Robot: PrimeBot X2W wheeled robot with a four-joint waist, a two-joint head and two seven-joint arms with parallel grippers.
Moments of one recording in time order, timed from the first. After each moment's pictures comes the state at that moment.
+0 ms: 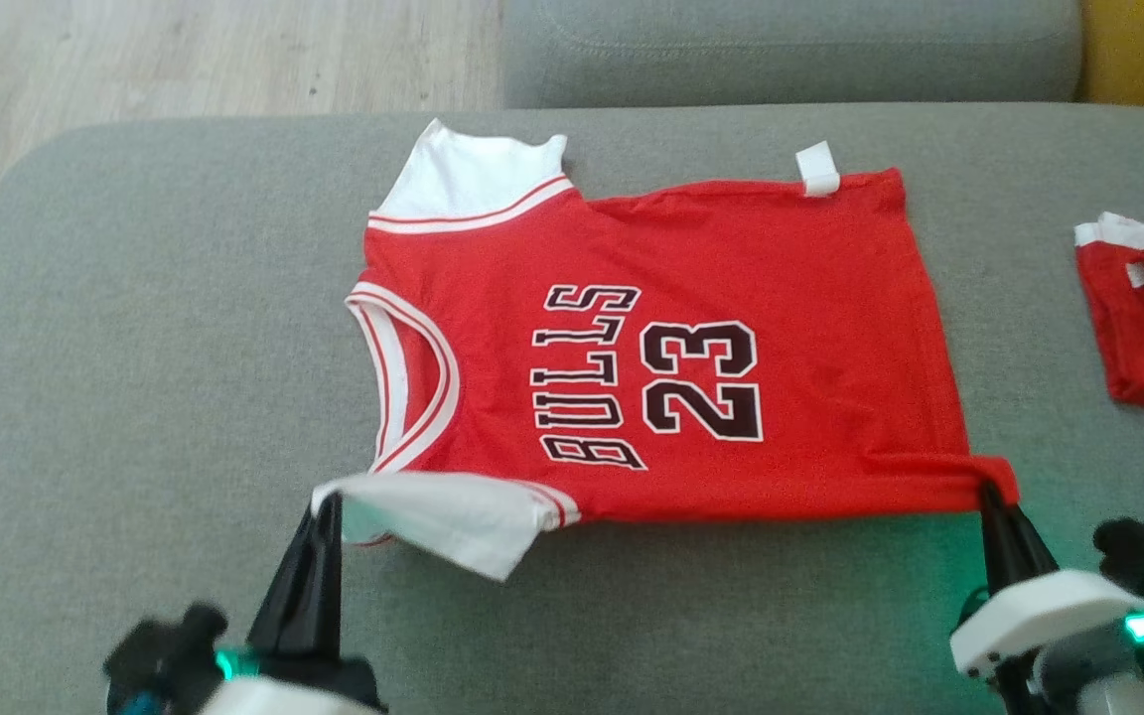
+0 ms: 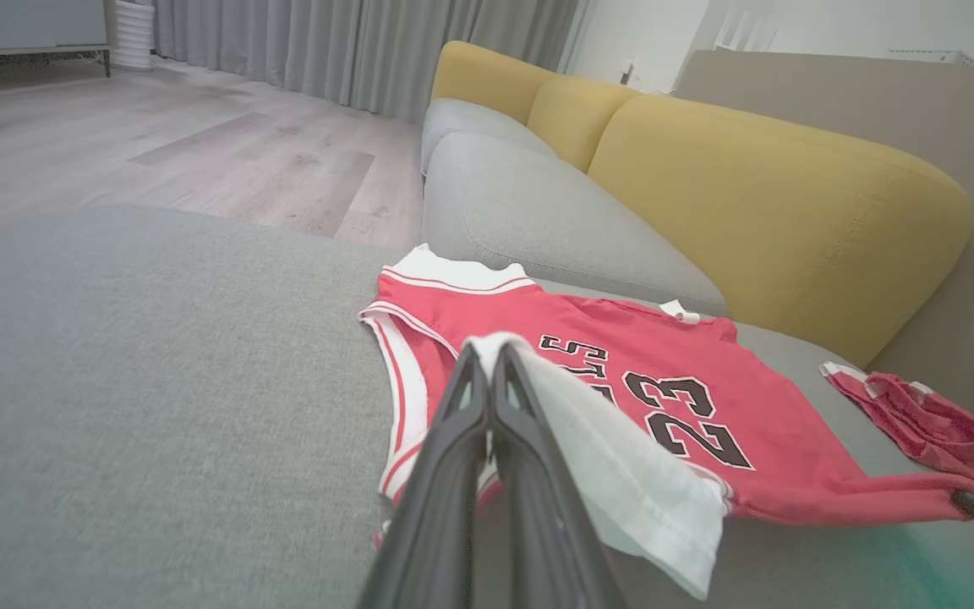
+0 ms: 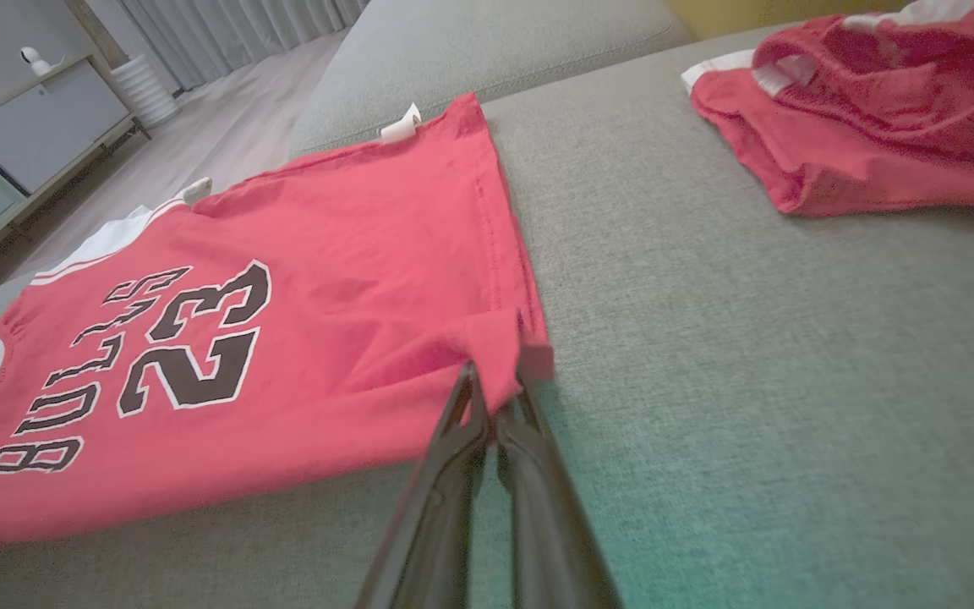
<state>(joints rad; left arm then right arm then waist) 0.14 0.39 -0.49 -0.18 -0.65 0.20 -0.18 0.04 -0.04 -0.10 0.28 0.30 0.12 0.02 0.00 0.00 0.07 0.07</state>
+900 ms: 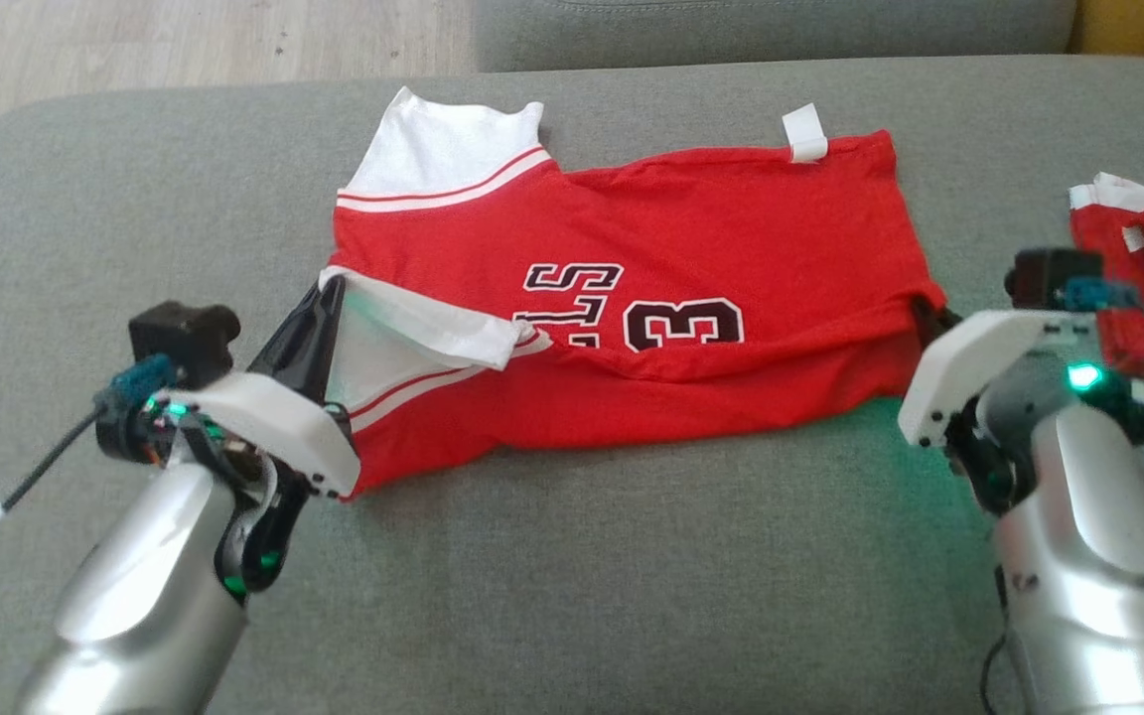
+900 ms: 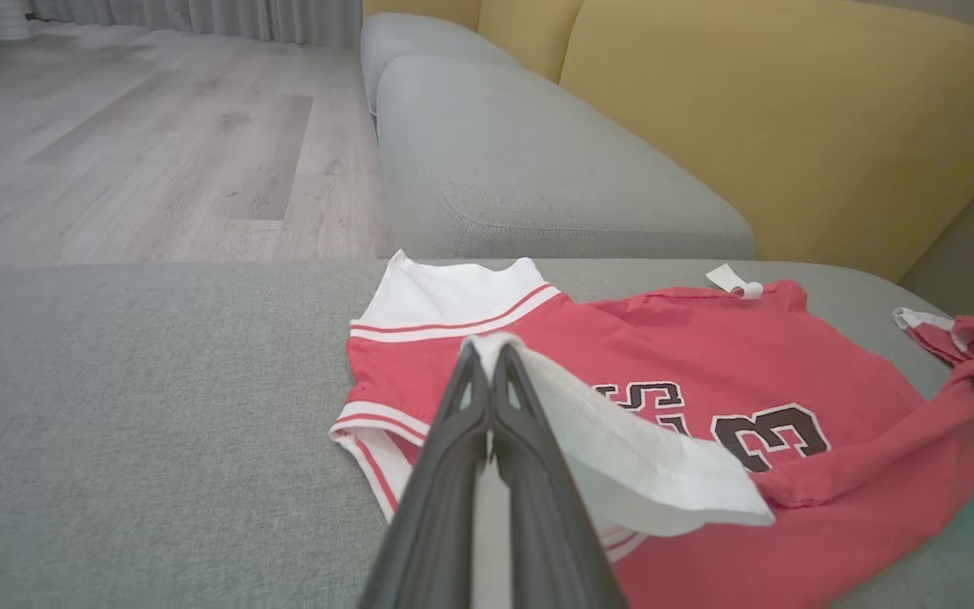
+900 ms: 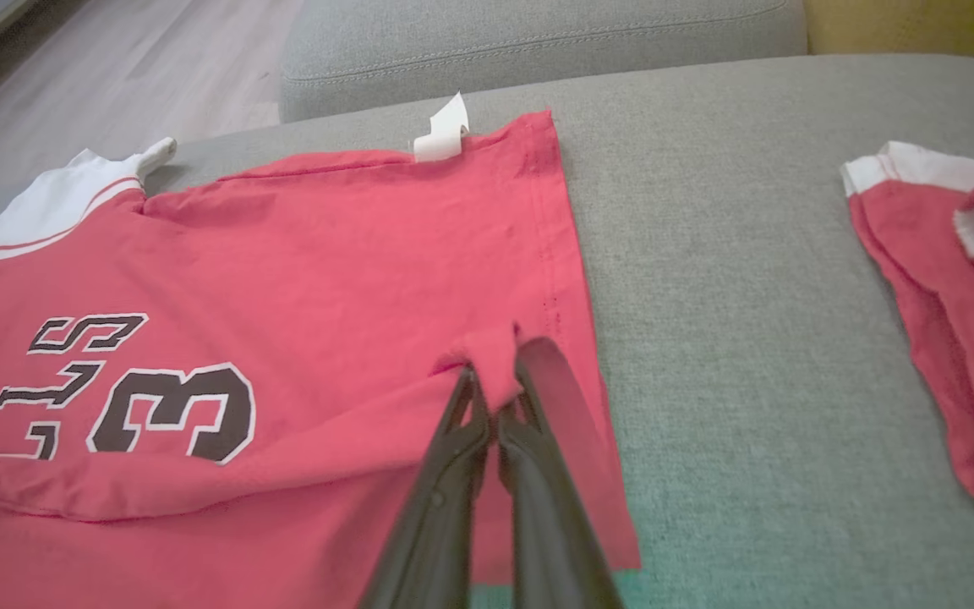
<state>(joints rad) -0.48 0.34 -0.54 0.37 -0.69 -0.03 0.04 -0.48 -0.05 -0.09 0.60 0.12 0.12 0.35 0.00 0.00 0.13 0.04</state>
